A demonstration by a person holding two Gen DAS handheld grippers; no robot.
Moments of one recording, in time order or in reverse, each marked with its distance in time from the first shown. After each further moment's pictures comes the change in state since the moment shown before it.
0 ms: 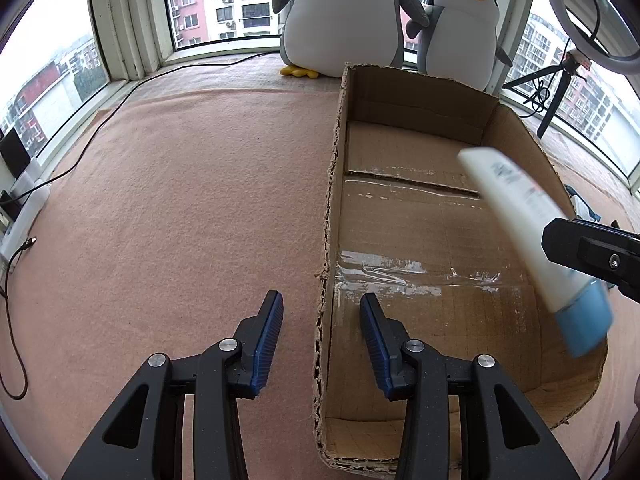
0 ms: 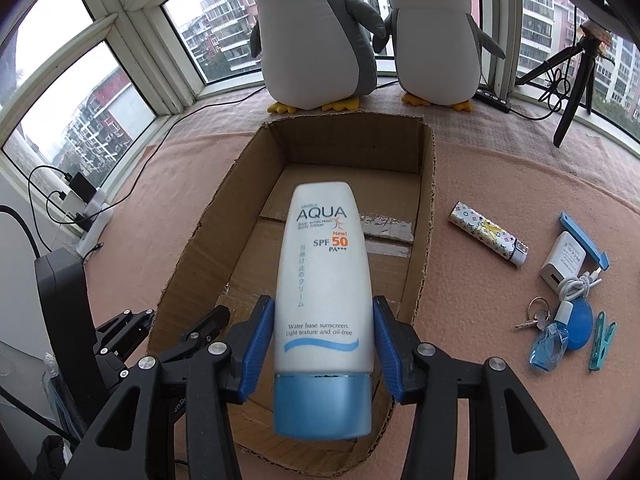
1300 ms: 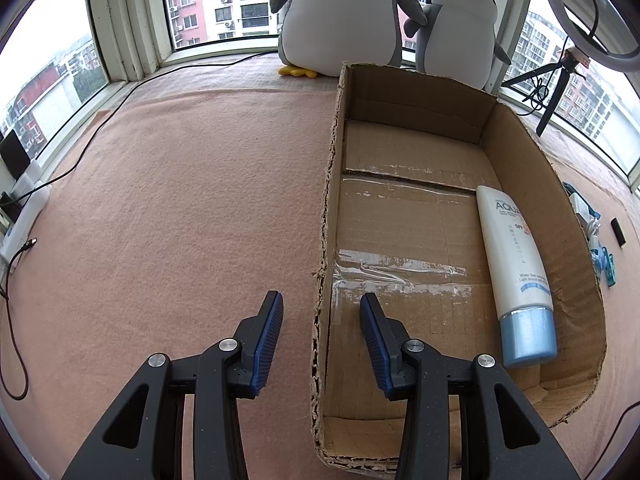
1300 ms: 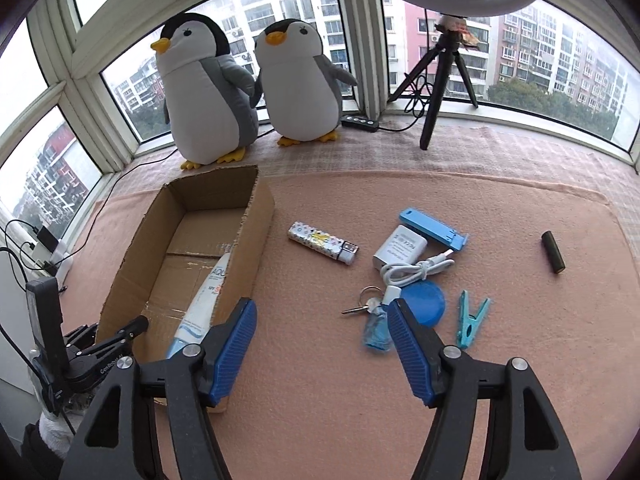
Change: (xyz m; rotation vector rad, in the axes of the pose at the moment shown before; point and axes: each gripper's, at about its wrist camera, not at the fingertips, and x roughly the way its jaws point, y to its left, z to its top) left arm -0.001 -0.001 0.000 0.006 0.000 0.001; right arm -0.083 -0.118 -0.030 0.173 -0.133 -0.189
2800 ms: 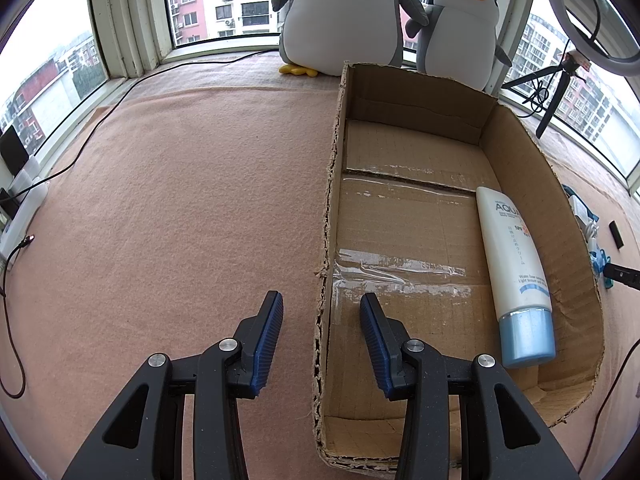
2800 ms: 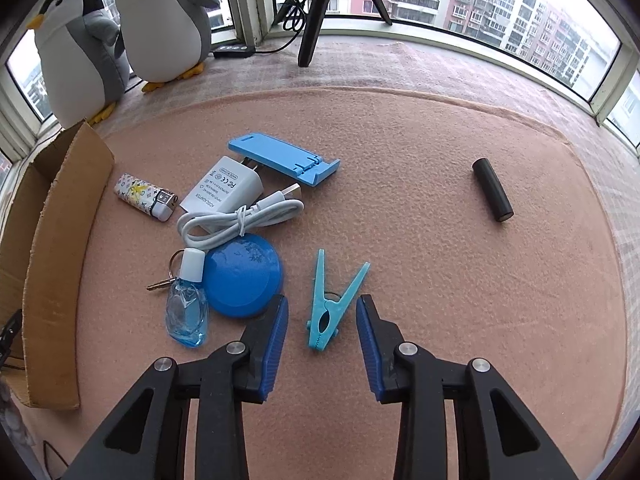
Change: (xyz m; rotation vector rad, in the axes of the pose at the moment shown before) left arm 0.000 0.000 0.000 -0.003 0.002 -0.004; right arm 0.074 -0.088 -0.013 0.048 0.204 -0.212
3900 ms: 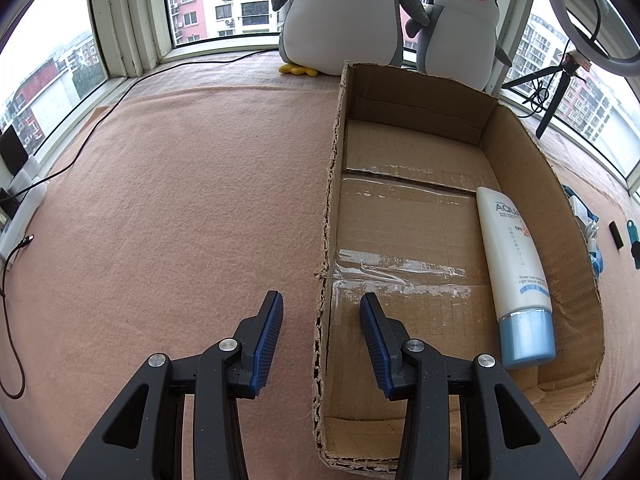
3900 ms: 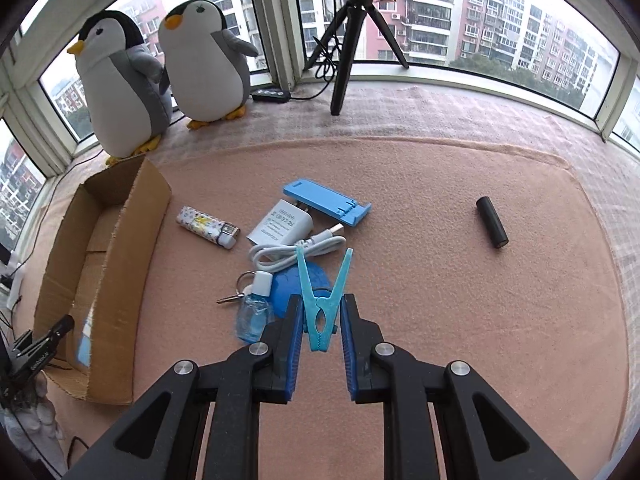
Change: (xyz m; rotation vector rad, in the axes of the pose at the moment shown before) left arm 0.000 0.001 -0.001 0.000 0.001 -0.004; right arm -0.066 0.022 0.002 -0.021 -0.138 0.117
